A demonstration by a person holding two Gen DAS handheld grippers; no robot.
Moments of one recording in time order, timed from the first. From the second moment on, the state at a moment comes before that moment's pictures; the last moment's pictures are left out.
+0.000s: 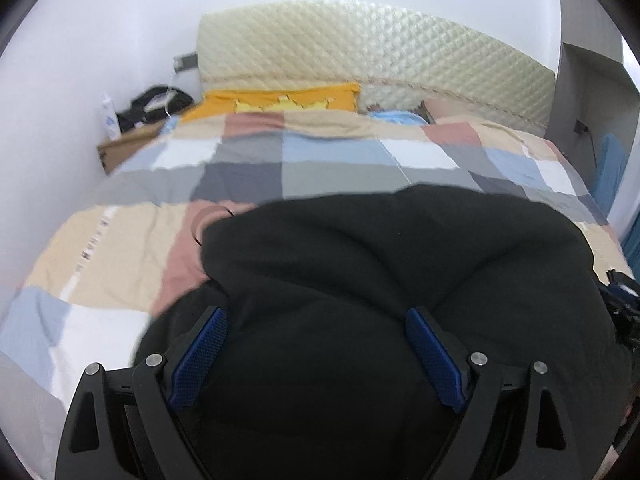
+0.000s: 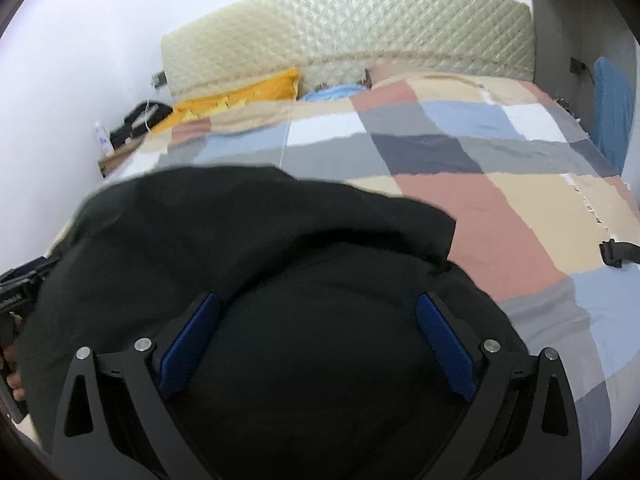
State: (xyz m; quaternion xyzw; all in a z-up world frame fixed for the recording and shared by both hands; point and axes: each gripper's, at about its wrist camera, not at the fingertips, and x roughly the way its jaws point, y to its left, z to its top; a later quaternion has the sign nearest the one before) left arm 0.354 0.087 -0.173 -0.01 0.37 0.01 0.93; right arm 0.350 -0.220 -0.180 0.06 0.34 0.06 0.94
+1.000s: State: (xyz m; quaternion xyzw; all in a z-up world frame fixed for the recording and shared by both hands) left arm 0.267 0.099 -0.104 -0.05 0.33 0.00 0.94; right arm 0.273 -0.213 -0.115 0.07 0.29 0.06 0.95
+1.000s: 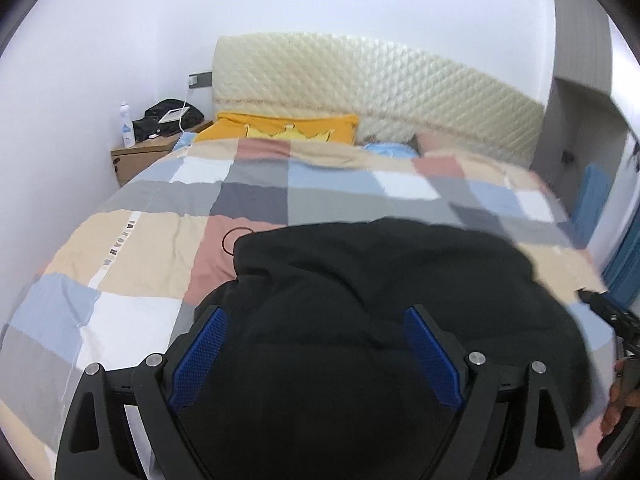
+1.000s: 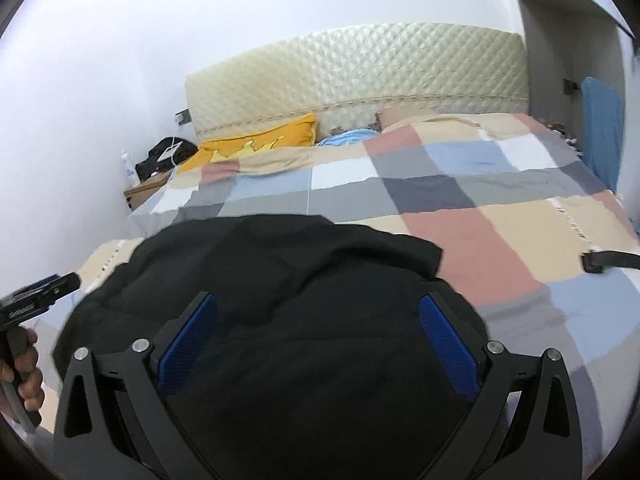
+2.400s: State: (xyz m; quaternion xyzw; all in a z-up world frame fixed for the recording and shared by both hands) left arm 0.004 0.026 -0.006 -0.06 0.28 -0.04 0.96; right arm -0.024 -0.171 -0.014 0.06 0.17 0.11 0.98
